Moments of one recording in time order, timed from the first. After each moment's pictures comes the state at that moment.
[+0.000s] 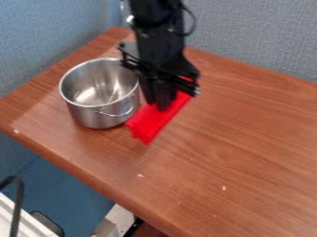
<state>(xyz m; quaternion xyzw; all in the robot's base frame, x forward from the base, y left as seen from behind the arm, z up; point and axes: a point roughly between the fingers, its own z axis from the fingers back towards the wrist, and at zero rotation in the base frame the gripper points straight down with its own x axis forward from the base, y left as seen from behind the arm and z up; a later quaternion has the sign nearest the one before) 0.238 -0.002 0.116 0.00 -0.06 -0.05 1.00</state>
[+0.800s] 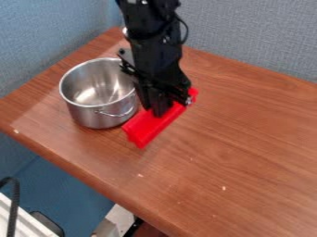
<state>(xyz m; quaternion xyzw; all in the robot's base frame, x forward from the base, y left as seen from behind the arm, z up) 0.238 0.009 0.104 0.00 -0.06 -0.11 0.99</state>
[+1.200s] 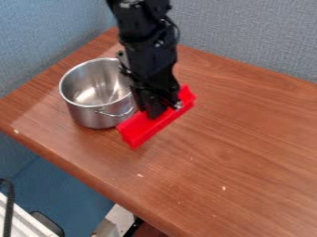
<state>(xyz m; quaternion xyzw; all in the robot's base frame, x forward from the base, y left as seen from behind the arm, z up) 0.236 0.023 0.099 -0.02 -0.06 -0.14 0.99</state>
